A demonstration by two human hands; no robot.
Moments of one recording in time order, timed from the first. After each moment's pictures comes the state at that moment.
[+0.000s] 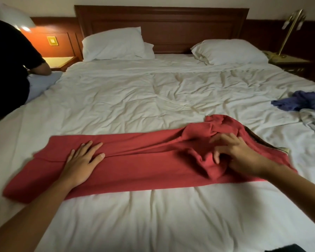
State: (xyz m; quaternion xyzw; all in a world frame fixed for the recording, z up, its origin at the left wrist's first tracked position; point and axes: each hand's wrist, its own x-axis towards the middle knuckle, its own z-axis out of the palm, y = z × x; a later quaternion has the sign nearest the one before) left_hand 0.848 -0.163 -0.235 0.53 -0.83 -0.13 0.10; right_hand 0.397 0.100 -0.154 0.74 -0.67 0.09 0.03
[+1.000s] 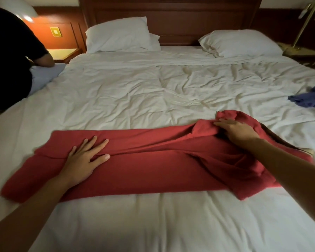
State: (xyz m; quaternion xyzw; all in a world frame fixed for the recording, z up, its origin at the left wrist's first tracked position) left_hand 0.857 -0.174 -0.237 0.49 -0.86 -0.14 0.09; right_hand 0.341 -0.005 -0.191 0.60 -0.80 0.02 0.02
